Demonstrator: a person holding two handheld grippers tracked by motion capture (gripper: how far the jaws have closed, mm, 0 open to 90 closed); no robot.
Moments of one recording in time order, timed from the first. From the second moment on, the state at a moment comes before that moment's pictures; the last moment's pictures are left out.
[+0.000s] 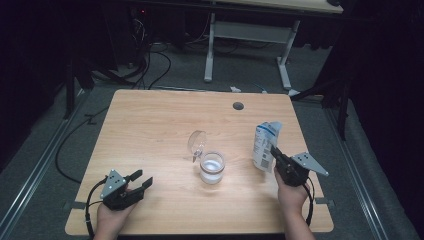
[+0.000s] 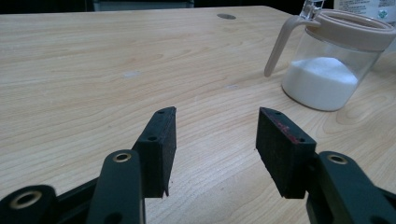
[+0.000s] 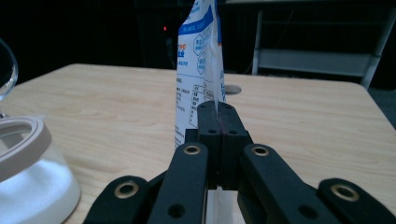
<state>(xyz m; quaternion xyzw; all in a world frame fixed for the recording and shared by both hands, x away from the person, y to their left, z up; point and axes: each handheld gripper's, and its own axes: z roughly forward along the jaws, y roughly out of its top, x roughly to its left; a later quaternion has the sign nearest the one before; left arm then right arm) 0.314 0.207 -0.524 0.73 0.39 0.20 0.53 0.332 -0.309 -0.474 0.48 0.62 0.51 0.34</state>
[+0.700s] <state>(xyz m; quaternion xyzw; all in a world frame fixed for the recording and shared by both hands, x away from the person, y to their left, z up) 0.306 0.208 -0.521 0.73 0.39 0.21 0.52 0.334 -0.323 -0.499 0.47 0.61 0.53 0.36</state>
